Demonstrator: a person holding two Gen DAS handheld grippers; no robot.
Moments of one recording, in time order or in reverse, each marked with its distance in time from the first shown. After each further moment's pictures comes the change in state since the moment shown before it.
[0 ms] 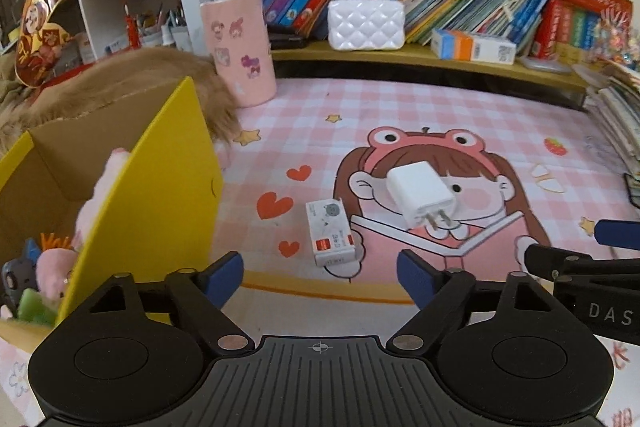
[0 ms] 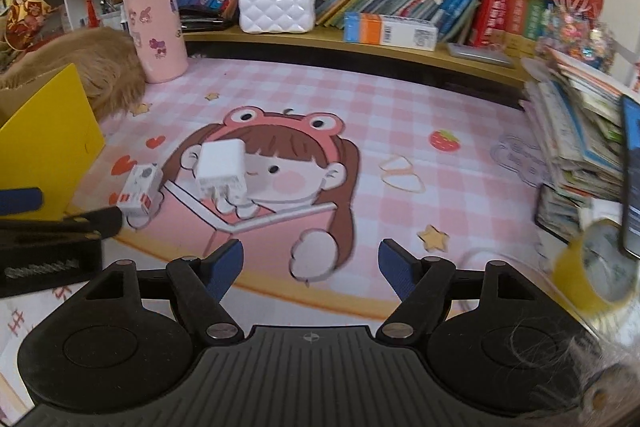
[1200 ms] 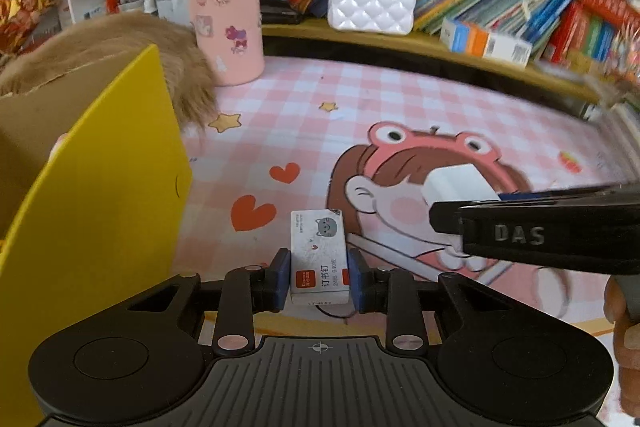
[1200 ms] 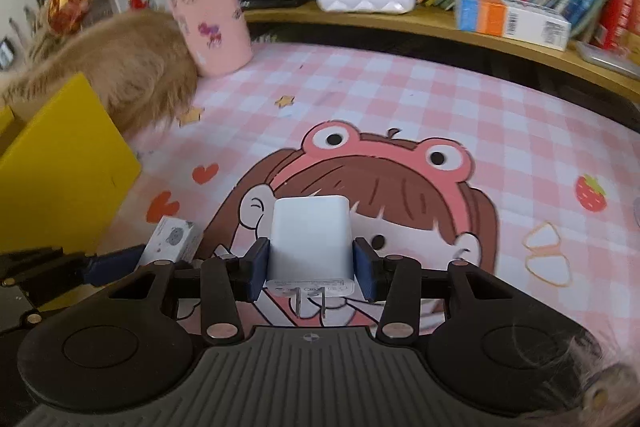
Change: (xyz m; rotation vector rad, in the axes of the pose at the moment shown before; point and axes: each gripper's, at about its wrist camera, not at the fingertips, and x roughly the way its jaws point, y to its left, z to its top) left arm 0.043 0.012 0.015 -0.074 0.048 -0.089; right arm 0.080 0.019 0.056 -0.003 0.083 0.225
